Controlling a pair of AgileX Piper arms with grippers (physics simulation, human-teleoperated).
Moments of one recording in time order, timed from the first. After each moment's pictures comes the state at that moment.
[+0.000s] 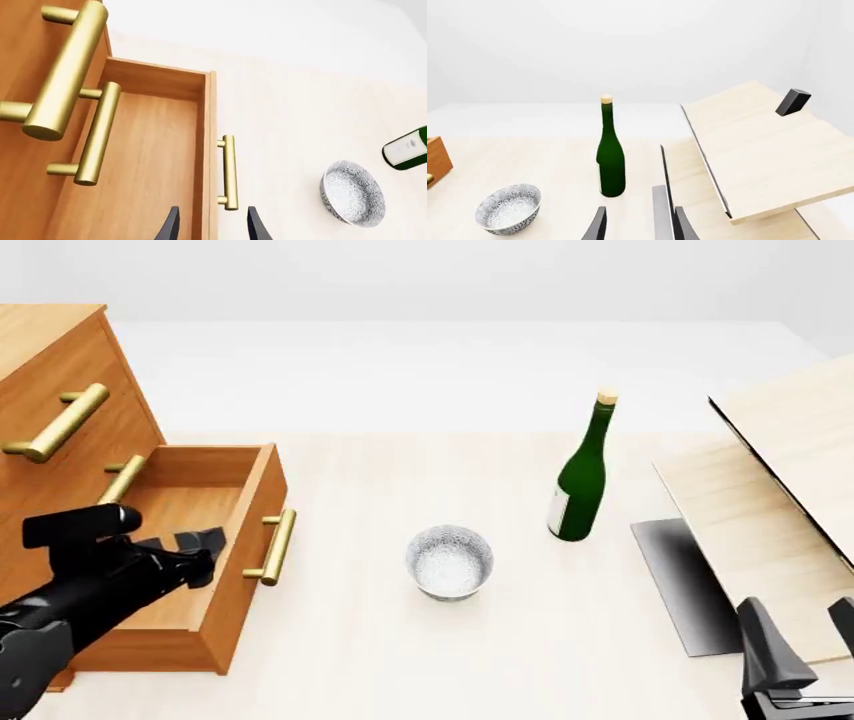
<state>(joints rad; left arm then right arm) -0.13 1.02 -0.39 -0.06 -0.26 0.00 0.01 -0.02 0.01 0.00</state>
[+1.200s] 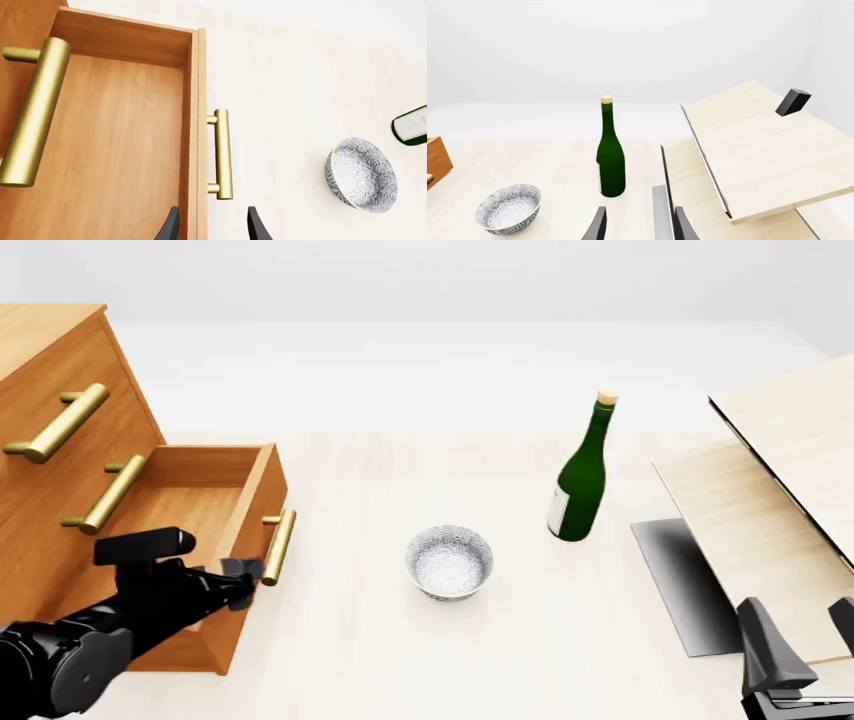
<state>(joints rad) -0.20 1.25 -0.35 -0.22 -0.31 0.00 0.01 -0.02 0.01 0.00</state>
